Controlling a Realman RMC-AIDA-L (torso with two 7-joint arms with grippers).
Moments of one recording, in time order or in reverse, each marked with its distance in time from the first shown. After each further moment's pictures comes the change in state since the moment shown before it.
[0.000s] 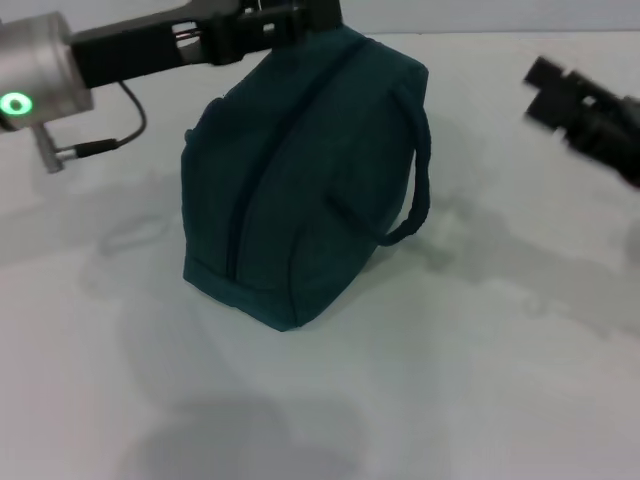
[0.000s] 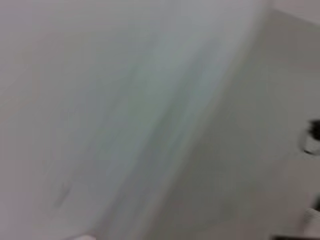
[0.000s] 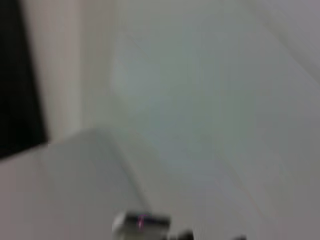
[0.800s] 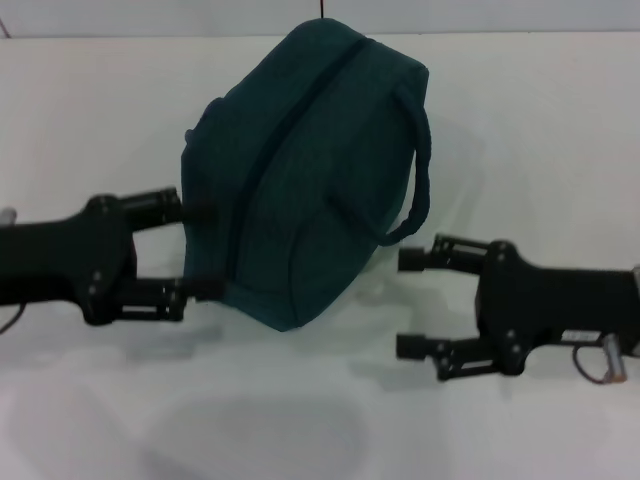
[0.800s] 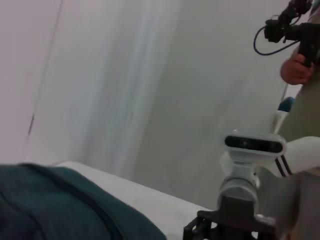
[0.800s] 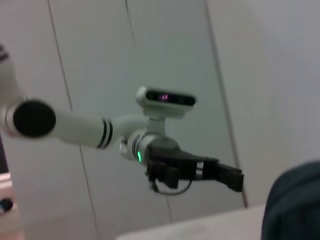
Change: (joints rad) left arm 0.263 0.058 0.009 0.030 0.157 0.279 0.366; right arm 0.018 0.066 -0.005 -0.099 -0.461 0.089 -0.256
